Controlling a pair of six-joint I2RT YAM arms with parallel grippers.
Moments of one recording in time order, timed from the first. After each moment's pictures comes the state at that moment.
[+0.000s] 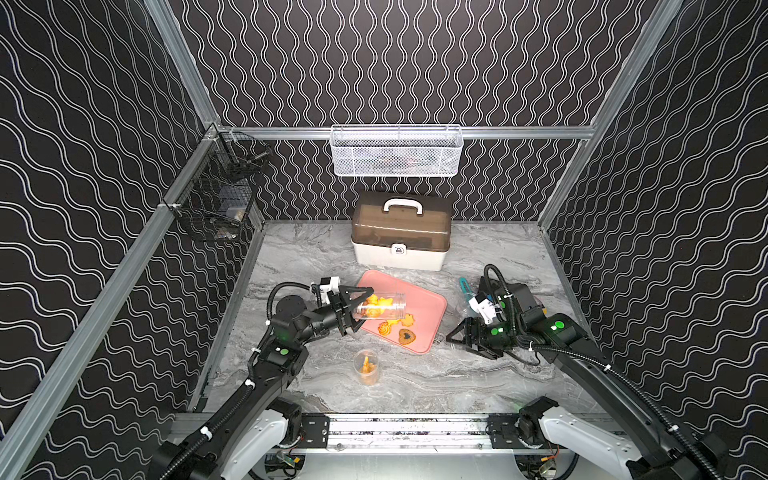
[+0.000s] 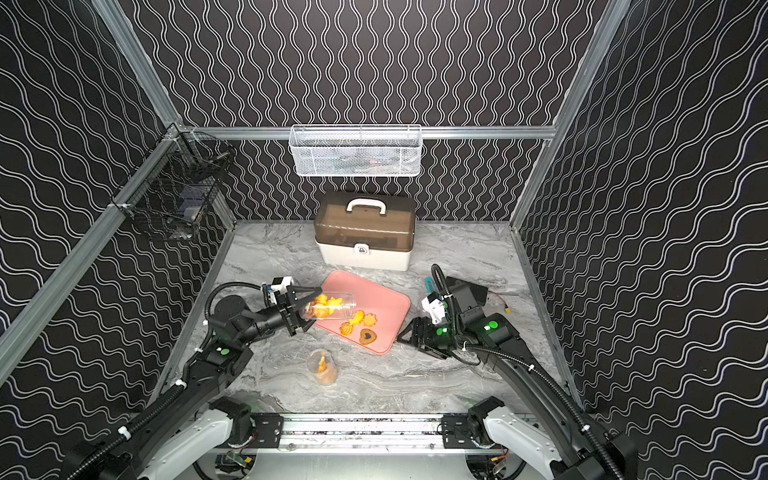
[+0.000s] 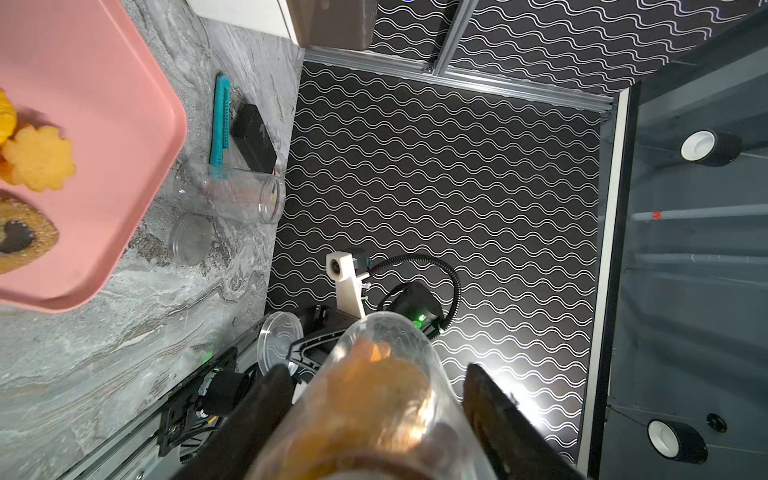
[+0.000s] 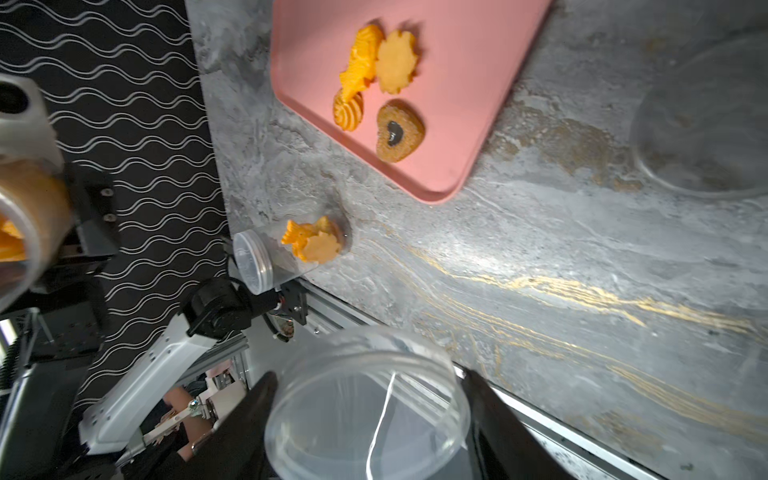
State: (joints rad) left arm -0.25 0.86 0.42 0.44 0.77 -1.72; right arm 0.48 0.97 0.82 -0.88 -0.54 0.71
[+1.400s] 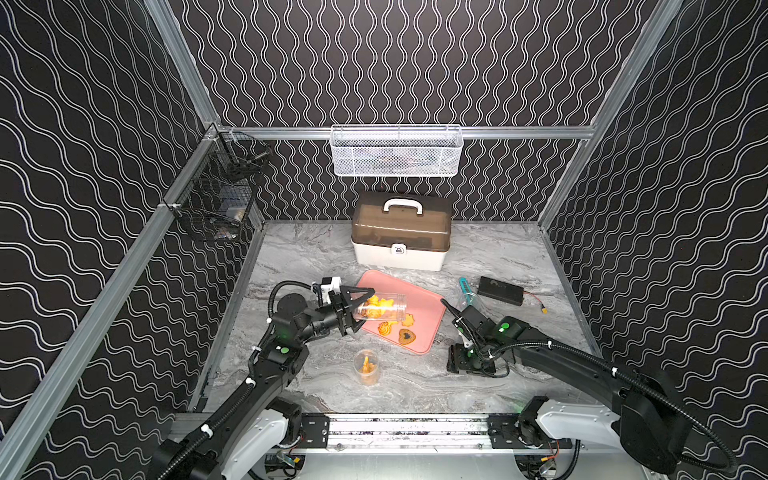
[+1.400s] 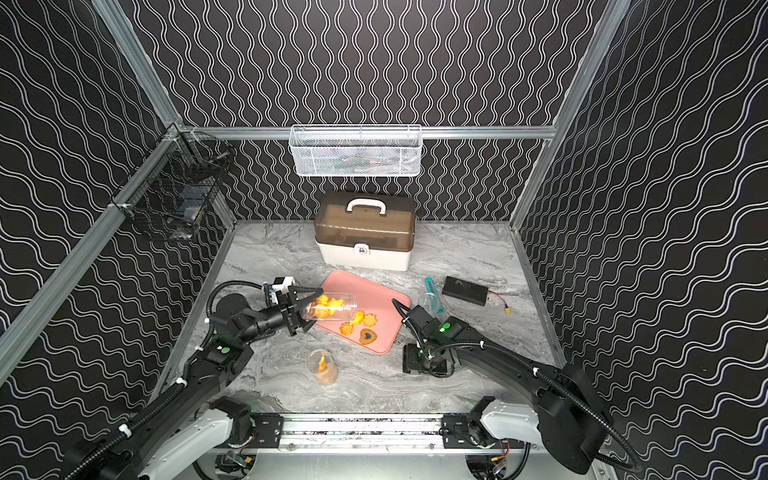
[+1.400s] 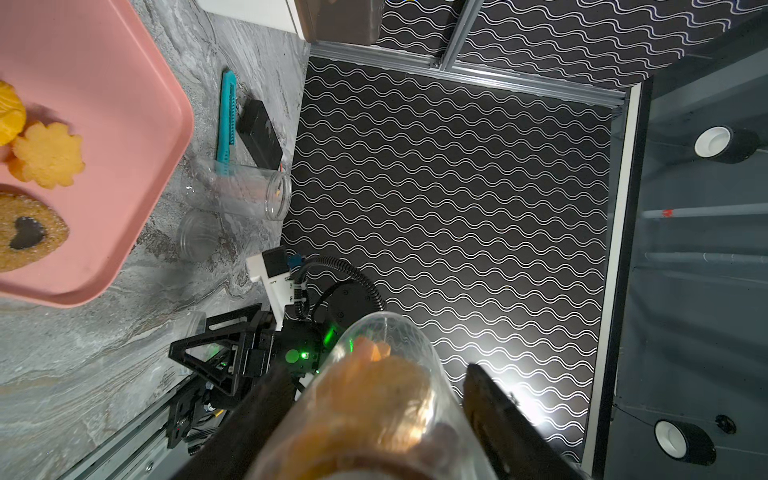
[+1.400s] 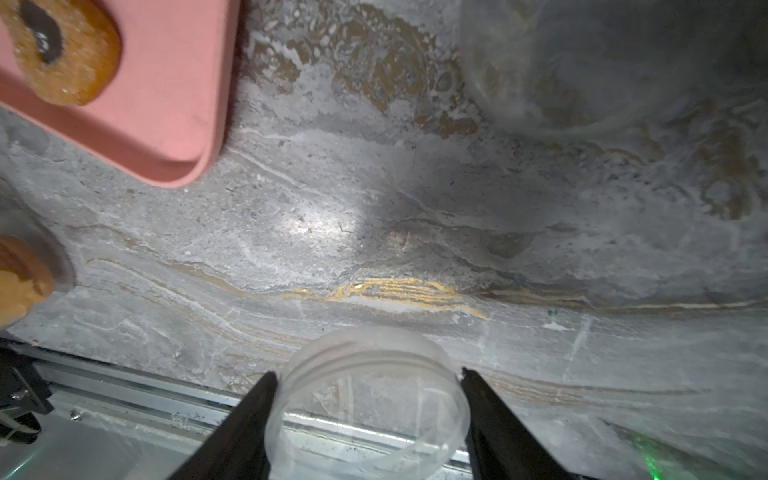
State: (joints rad) left arm -0.25 0.87 0.44 0.42 0.78 -1.71; right arm 0.75 1.23 0.72 -0.87 -0.12 0.77
